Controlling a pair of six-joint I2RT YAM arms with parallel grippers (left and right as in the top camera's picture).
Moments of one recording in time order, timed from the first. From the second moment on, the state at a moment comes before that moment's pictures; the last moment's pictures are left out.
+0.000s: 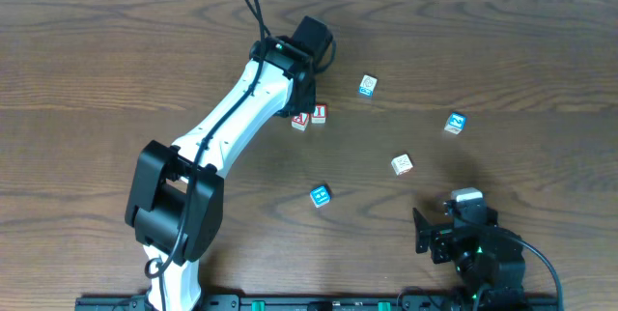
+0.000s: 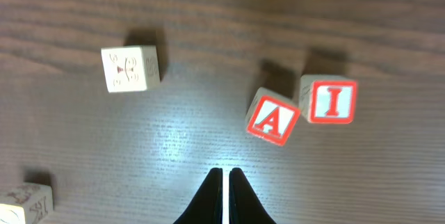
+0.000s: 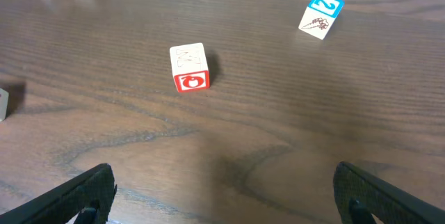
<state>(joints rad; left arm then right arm) -0.53 2.00 1.68 -1.07 -0.14 -0.50 0.10 0.01 0.18 -0.78 -0.07 -0.04</state>
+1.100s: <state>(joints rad) -0.59 1.94 1.26 -0.59 -0.05 -0.54 0.10 0.01 0.18 -0.79 -0.07 -0.04</state>
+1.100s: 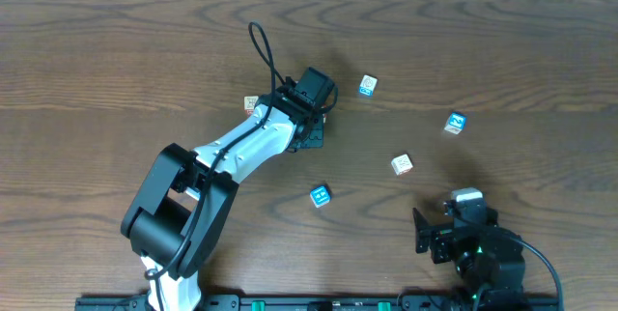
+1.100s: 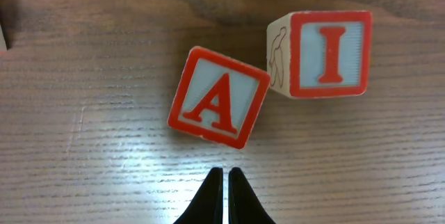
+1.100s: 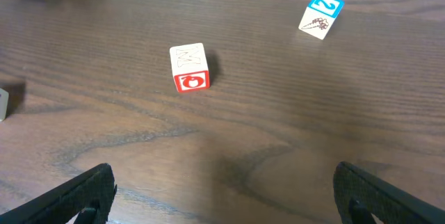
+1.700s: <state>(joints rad) -0.56 1.94 1.26 -0.51 -0.06 -0.51 0.10 0.01 0.18 -0.79 -0.07 -0.04</state>
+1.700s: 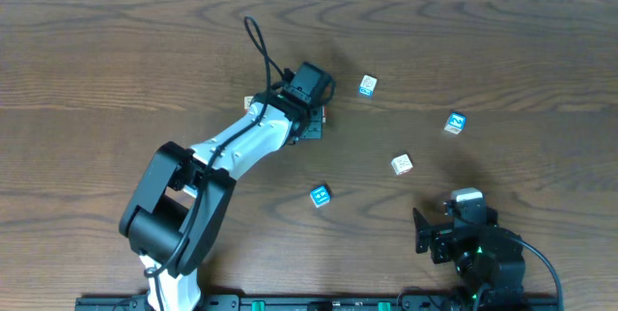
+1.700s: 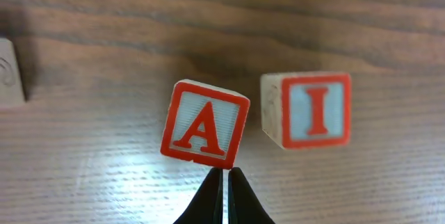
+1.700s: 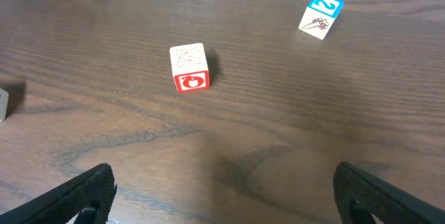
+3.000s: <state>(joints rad) -0.46 1.94 1.26 -0.39 -0.16 -0.36 0.10 0.01 0.18 -0.79 -0.07 -0.04</state>
